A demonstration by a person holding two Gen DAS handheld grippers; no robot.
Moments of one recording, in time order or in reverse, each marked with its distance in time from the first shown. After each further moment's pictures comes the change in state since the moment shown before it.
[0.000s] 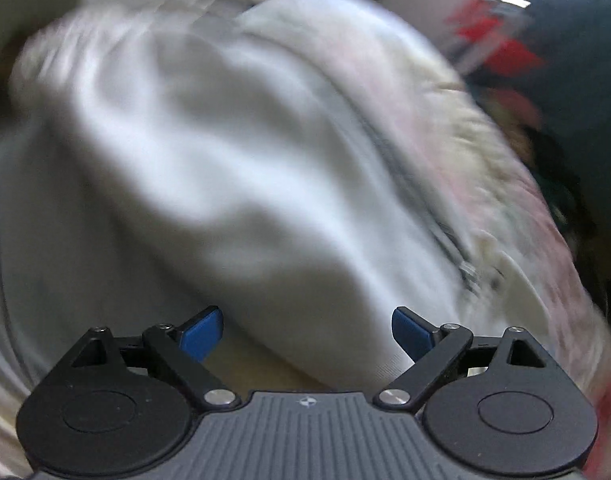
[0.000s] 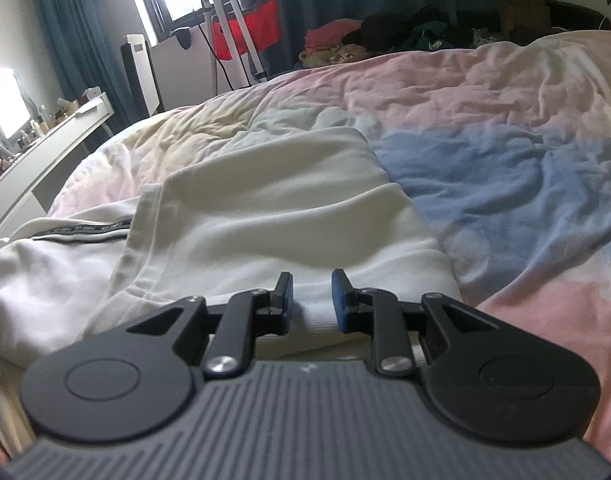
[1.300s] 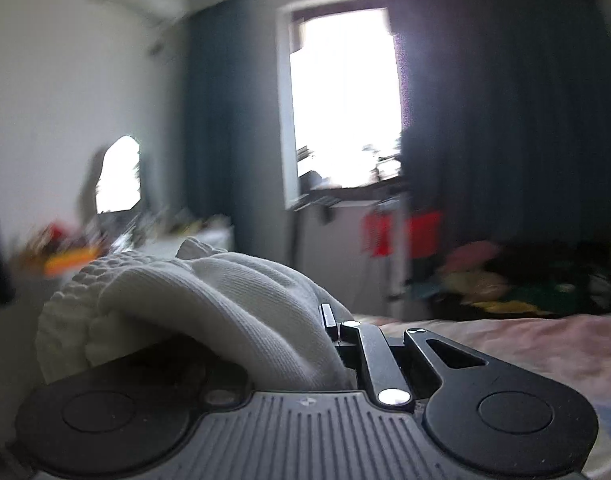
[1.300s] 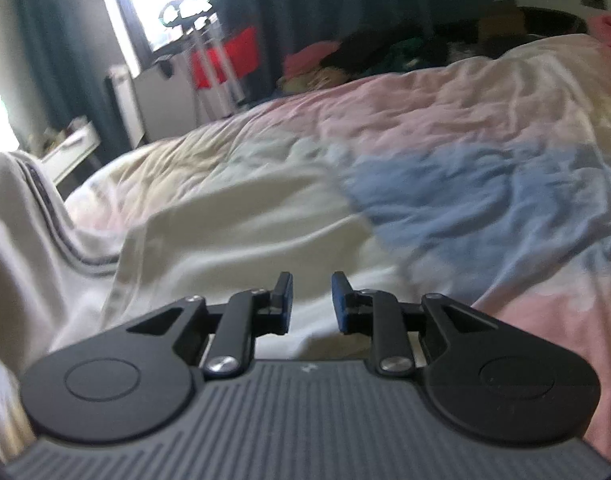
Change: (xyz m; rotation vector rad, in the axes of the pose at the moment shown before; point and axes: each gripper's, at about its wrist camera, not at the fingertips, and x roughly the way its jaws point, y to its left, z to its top) left arm -0.047 -0.244 -0.089 0.732 -1.001 0.090; right arm -0.018 -0.023 0.012 0.073 -0.084 -0.048
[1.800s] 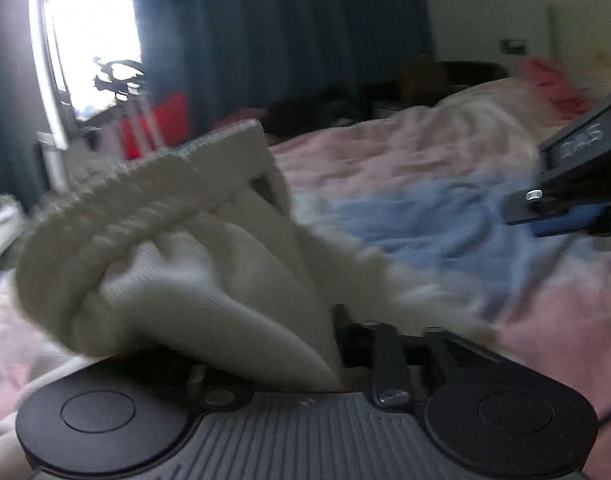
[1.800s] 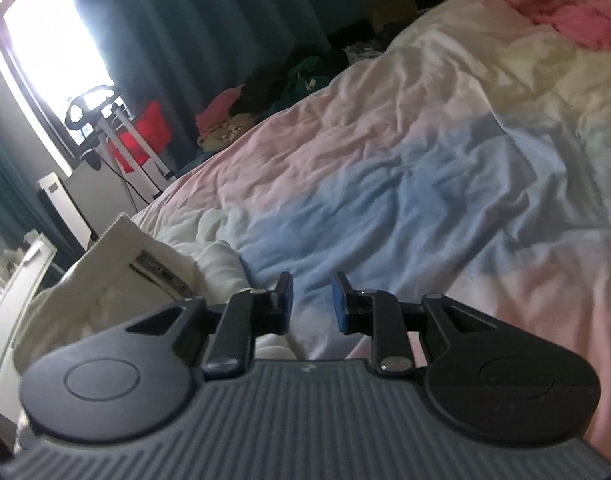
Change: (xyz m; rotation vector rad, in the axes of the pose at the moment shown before) left arm -0.008 -0.233 -0.118 0.287 0.344 -0.599; right arm -0.021 -0.088 0.018 0.323 -0.085 -0.096
